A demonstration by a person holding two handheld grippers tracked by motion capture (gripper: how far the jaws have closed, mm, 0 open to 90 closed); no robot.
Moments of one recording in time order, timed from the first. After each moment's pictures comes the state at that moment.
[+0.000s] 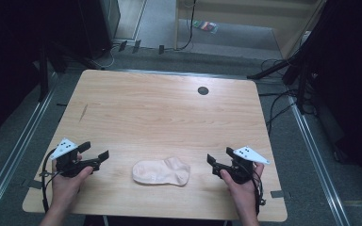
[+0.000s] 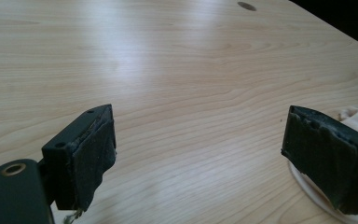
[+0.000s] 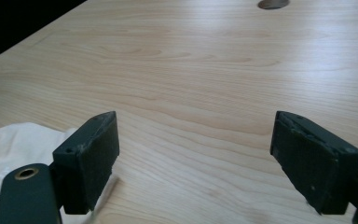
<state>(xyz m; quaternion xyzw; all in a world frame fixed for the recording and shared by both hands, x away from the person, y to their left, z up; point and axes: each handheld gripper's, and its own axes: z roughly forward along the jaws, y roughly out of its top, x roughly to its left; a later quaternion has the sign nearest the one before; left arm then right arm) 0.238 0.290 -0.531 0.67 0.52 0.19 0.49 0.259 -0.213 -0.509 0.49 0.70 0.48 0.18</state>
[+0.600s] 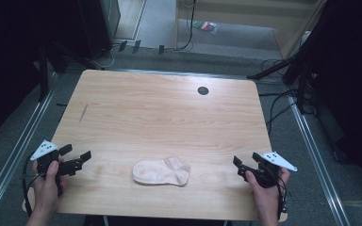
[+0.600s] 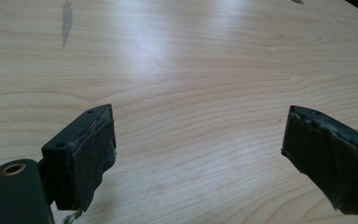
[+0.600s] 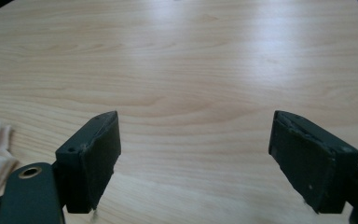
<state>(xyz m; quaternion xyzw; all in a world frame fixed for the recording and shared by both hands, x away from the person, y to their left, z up) 0.230 0.343 -0.542 0.65 0.56 0.21 0.46 0.254 -0.287 -0.521 0.55 0.67 0.45 0.22</state>
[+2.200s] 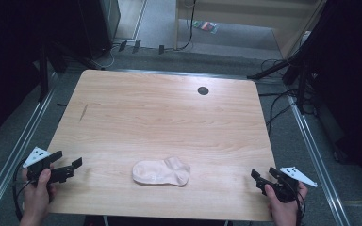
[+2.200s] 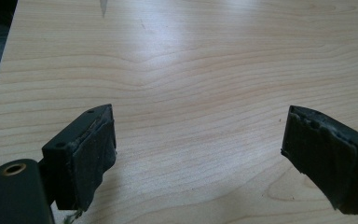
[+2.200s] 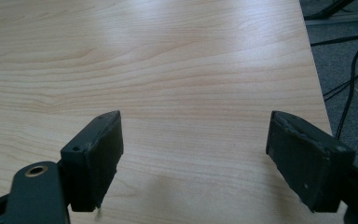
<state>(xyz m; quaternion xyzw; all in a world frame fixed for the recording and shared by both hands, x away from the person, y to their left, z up) 0.215 0.361 -0.553 0.67 0.57 0.22 0.43 0.228 -0.345 -0.549 0.59 0.65 0.42 0.21</state>
